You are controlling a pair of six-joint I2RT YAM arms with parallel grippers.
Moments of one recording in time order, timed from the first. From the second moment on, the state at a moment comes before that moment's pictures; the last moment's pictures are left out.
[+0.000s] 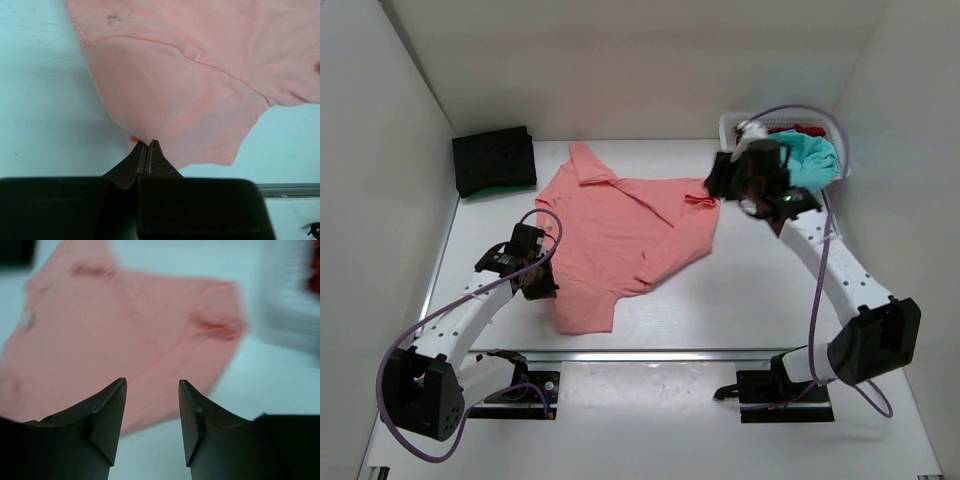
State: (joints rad) left arm -0.27 1.09 0.73 -0.78 0.00 -0.49; right arm 0.27 1.39 1.32 -0.38 -0.05 0.25
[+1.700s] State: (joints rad) left arm -0.21 1.13 1.15 -0.89 -0.07 -0.48; right arm 0.23 1.40 1.50 -0.64 -0.20 0.19
